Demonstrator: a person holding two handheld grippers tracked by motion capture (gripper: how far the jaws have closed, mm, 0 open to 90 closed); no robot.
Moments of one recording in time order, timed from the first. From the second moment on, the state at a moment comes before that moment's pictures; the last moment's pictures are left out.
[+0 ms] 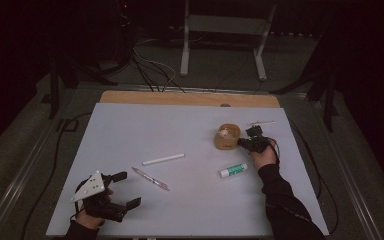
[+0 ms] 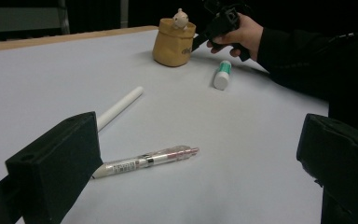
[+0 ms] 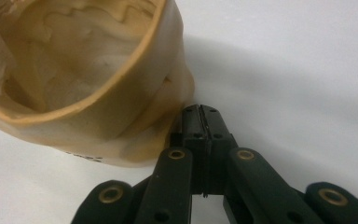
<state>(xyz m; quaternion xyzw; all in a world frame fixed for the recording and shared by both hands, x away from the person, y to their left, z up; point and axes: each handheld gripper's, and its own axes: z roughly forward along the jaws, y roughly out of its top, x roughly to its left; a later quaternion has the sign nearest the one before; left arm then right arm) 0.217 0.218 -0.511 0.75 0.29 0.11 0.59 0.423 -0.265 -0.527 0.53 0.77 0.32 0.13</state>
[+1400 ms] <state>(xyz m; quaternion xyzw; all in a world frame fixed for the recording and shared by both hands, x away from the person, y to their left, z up) 0.216 0.219 -0.510 0.75 0.29 0.11 0.59 0.419 -0.205 -0.518 0.48 0.82 0.31 0.10</state>
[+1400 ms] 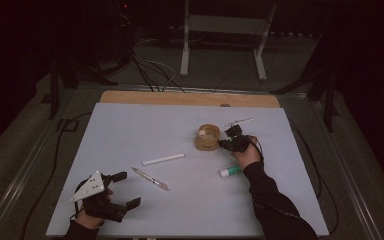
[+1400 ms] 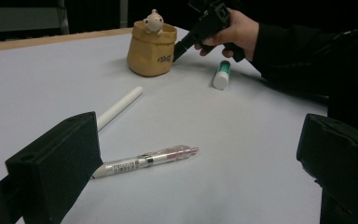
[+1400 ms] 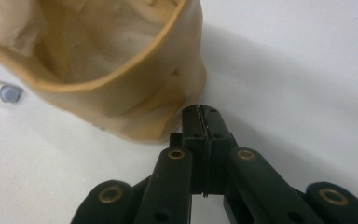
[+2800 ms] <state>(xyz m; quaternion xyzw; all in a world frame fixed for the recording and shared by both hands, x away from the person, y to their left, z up) 0.216 0.218 -0.509 0.74 0.29 0.11 0.59 0.335 -0.159 -0.455 0.38 0.82 0.41 0.11</state>
